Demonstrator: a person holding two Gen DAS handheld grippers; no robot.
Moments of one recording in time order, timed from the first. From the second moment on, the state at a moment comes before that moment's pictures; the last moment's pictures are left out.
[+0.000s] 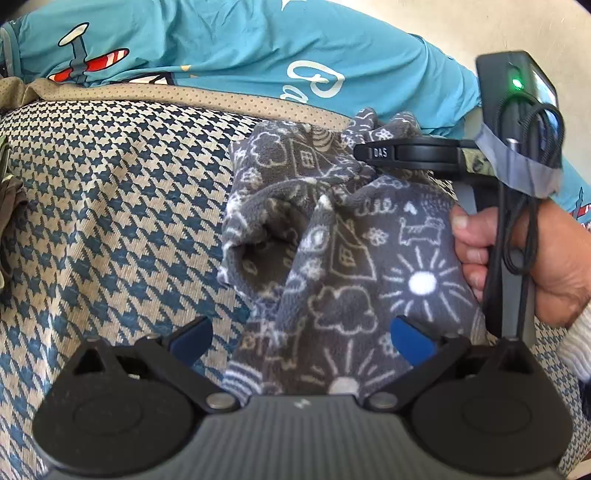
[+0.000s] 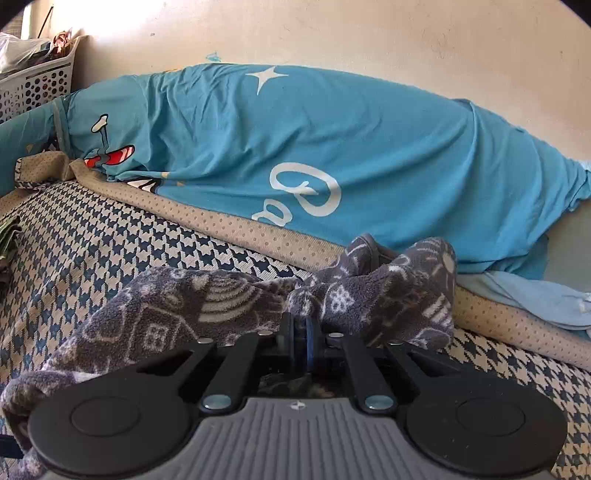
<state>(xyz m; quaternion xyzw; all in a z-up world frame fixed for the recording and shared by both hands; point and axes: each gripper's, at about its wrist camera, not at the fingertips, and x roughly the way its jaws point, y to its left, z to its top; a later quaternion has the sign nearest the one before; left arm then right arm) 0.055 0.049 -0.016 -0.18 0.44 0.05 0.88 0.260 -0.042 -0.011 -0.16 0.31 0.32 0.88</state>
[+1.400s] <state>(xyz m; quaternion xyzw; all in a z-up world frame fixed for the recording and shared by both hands) 0.057 0.062 -0.020 -0.22 0.43 0.10 0.87 0.245 0.002 -0.001 -0.12 0.31 0.41 0.85</state>
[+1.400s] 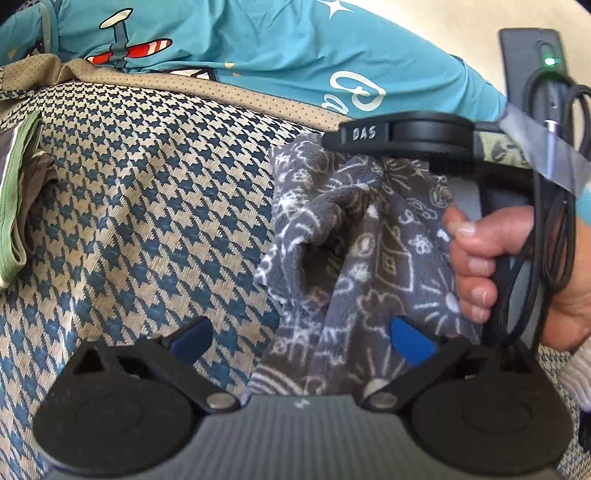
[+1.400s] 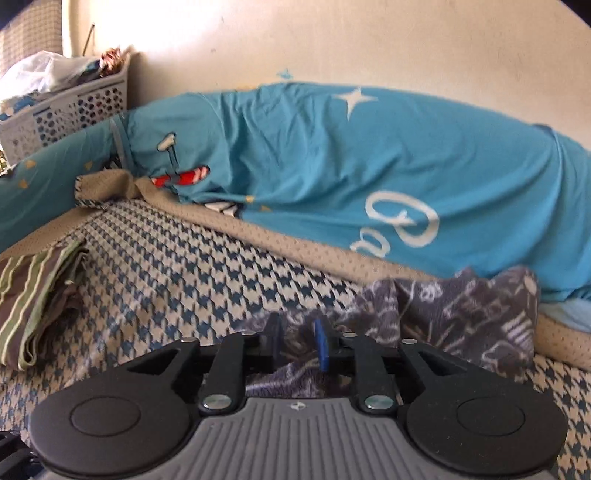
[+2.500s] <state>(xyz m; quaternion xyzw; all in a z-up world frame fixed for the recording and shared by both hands) 0.044 0.071 -0.020 -0.23 0.42 0.12 0.87 0.258 0.024 -0.014 -0.10 0.34 0.45 0.82</state>
